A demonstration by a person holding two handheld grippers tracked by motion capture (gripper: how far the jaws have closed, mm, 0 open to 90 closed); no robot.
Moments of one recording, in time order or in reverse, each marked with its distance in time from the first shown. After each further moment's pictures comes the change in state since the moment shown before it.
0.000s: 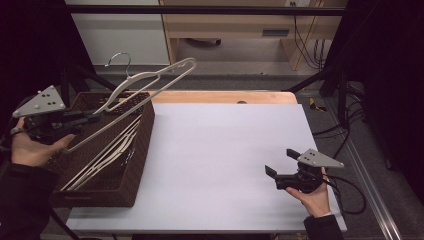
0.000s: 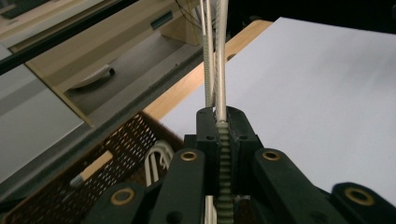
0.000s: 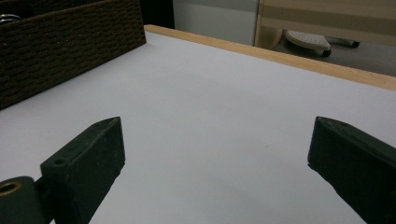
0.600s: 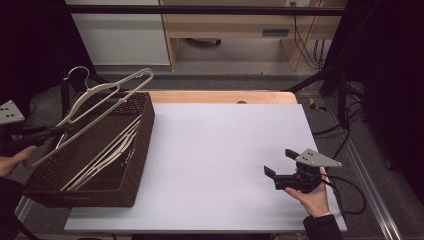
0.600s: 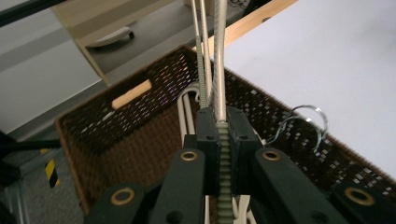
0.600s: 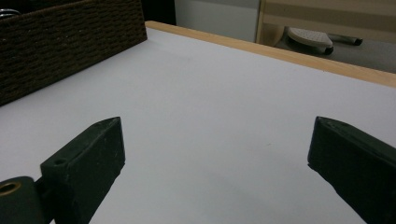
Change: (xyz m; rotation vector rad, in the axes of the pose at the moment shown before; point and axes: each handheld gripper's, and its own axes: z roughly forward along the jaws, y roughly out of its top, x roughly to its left) left arm 0.047 -0.074 -0.039 0.070 0.067 -0.117; right arm 0.001 -0.001 0.003 0.016 0.004 -0.003
